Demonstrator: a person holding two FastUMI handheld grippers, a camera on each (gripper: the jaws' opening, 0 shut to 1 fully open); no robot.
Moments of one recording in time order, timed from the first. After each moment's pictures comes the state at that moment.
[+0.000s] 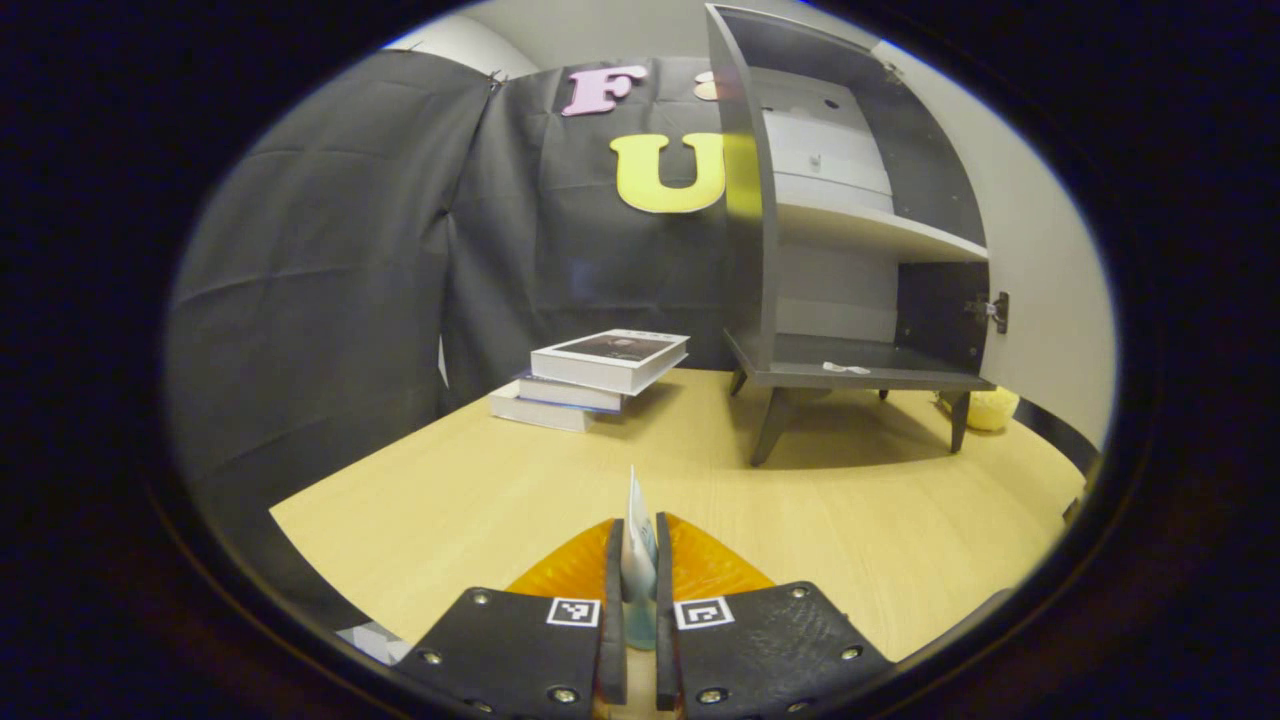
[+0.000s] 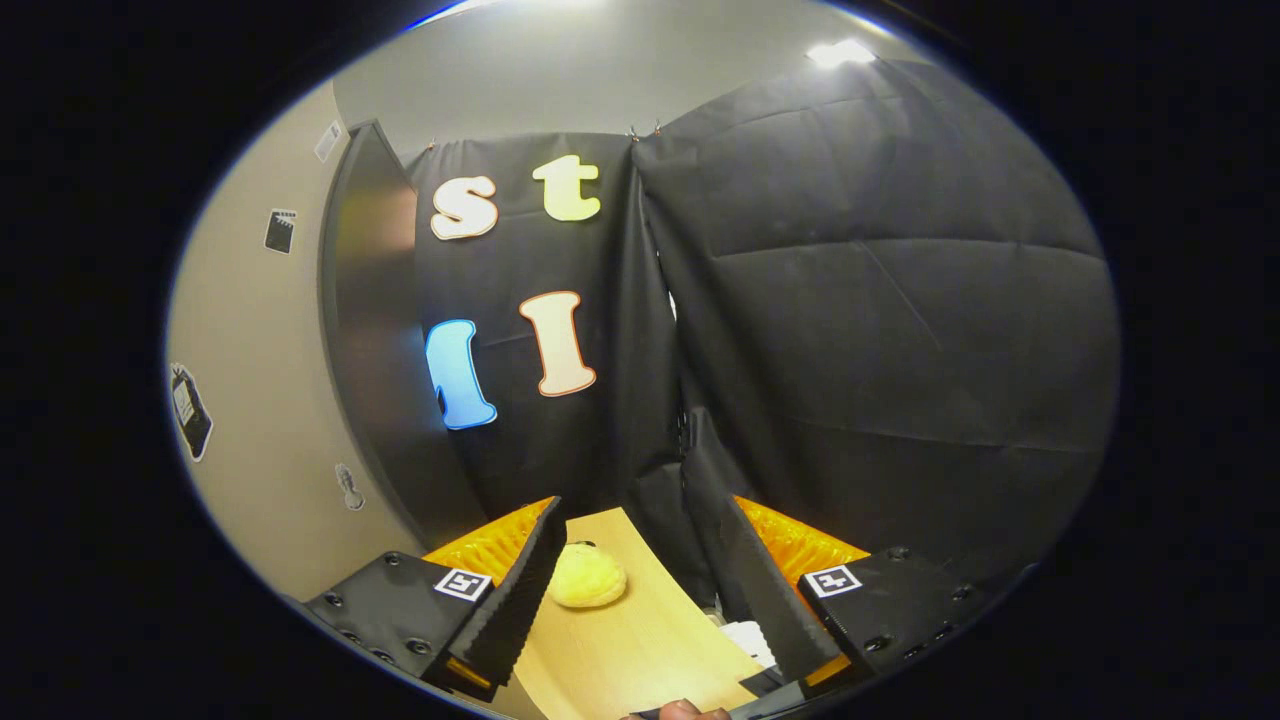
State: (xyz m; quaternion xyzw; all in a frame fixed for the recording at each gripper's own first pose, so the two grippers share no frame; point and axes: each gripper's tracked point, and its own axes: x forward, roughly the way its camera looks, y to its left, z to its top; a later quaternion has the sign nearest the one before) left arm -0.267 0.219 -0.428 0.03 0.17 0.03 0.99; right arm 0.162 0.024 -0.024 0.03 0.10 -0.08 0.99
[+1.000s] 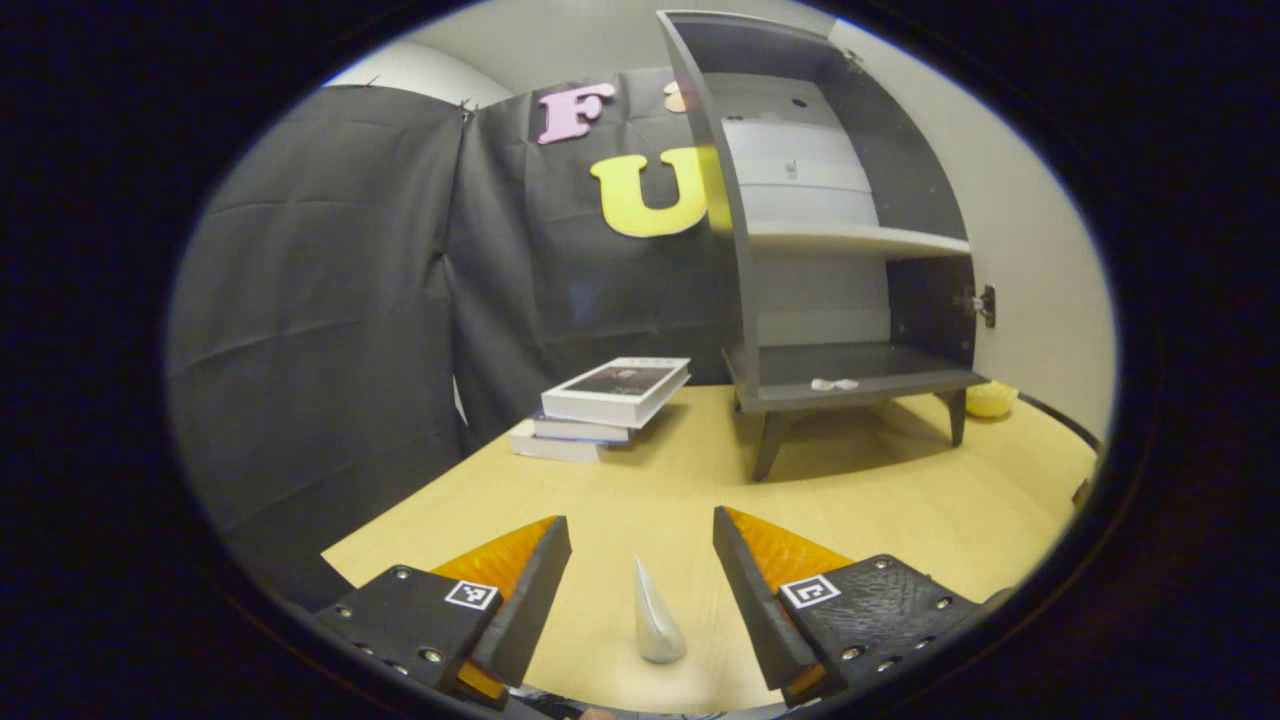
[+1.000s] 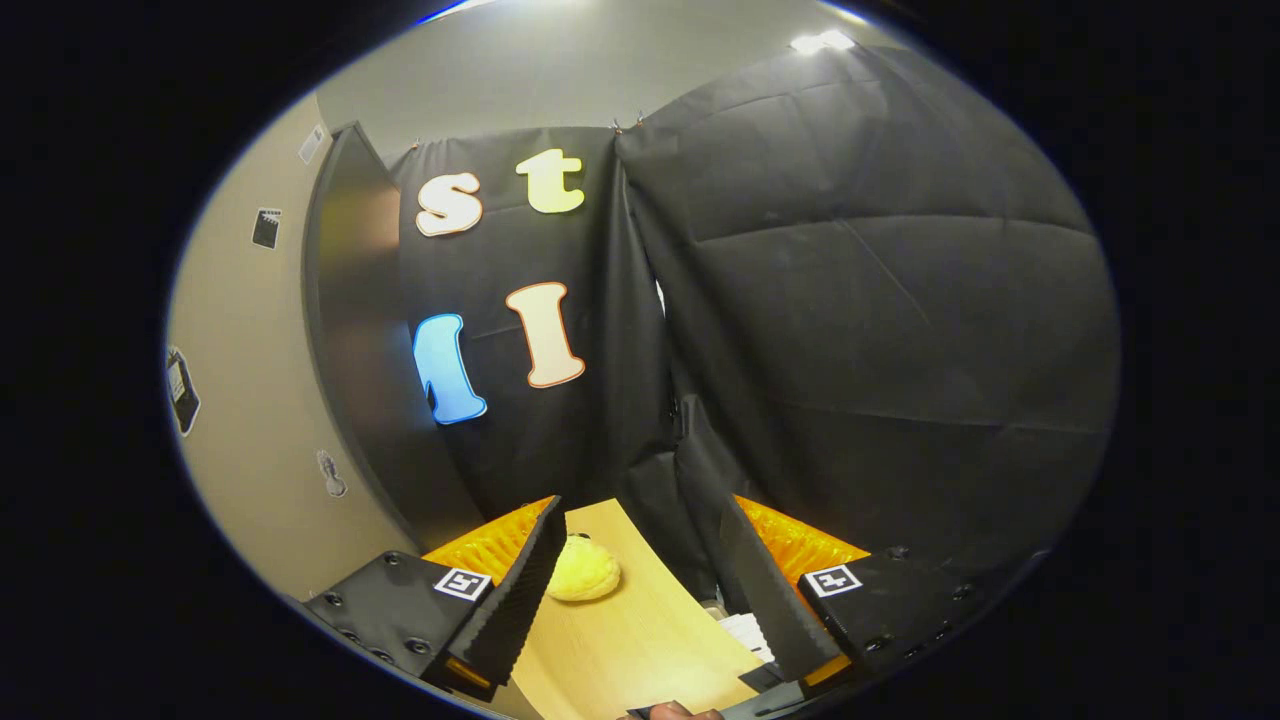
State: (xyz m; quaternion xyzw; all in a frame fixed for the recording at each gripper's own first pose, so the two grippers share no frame) left arm -0.284 0.202 -0.338 0.10 0.12 0.03 0.99; right arm 0.159 0.008 -0.046 0.05 0.10 -0.08 0.99
